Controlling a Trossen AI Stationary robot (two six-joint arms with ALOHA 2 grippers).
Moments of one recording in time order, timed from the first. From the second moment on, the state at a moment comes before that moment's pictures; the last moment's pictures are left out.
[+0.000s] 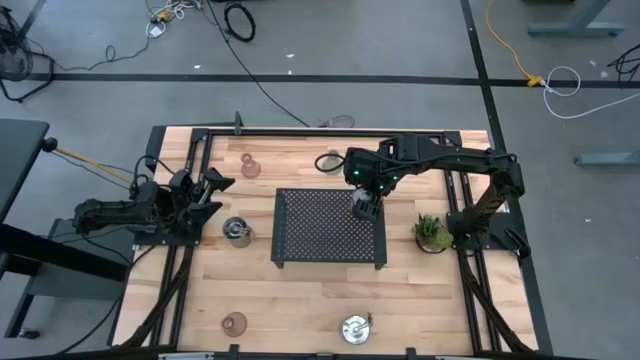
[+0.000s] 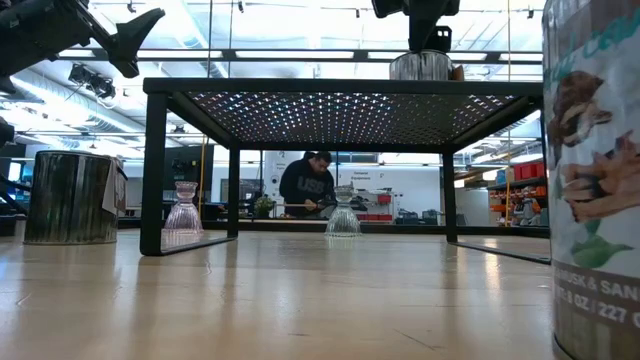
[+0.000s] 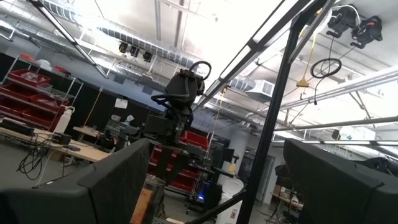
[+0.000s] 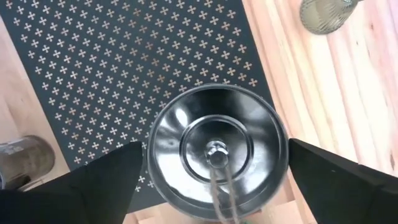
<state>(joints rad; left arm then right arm) 0.02 0.02 0.02 0.56 -0.01 -0.41 -0.07 1.72 1.82 -1.43 -0.01 0.27</state>
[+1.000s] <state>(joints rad) 0.02 0.02 0.02 0.57 -0.01 -0.41 -0.08 1.64 1.82 -1.43 0.10 0.27</state>
